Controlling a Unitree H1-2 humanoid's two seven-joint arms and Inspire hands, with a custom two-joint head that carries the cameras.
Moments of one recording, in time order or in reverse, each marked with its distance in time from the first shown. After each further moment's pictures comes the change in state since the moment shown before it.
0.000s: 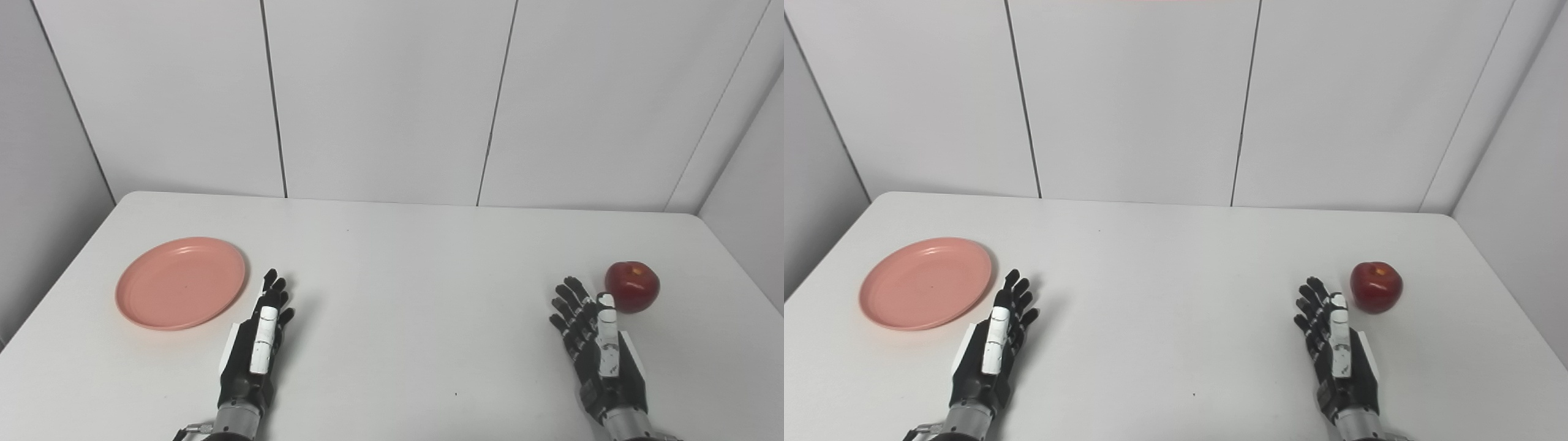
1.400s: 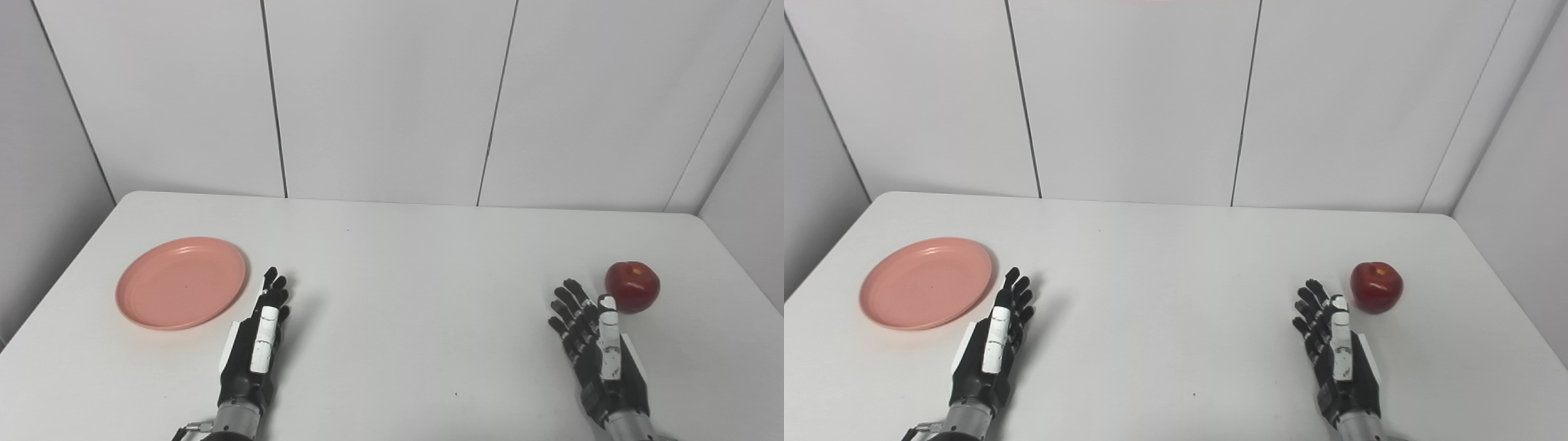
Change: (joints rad) left arm 0.001 0.002 -0.005 -0.006 0.002 -0.008 0.001; right arm 0.014 -0.007 0.007 -0.021 0.022 0.016 0.006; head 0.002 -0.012
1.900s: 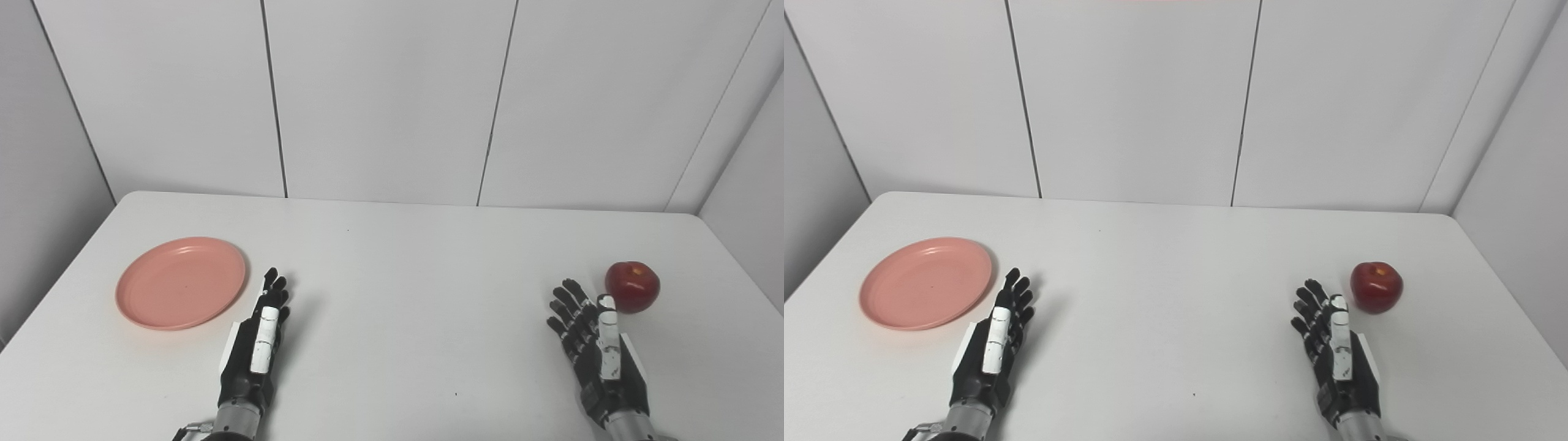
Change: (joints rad) left arm 0.000 0.001 0.002 0.003 0.000 0.000 0.000; right arm -0.001 -0.001 0.004 -0.002 -0.001 0.005 0.003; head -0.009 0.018
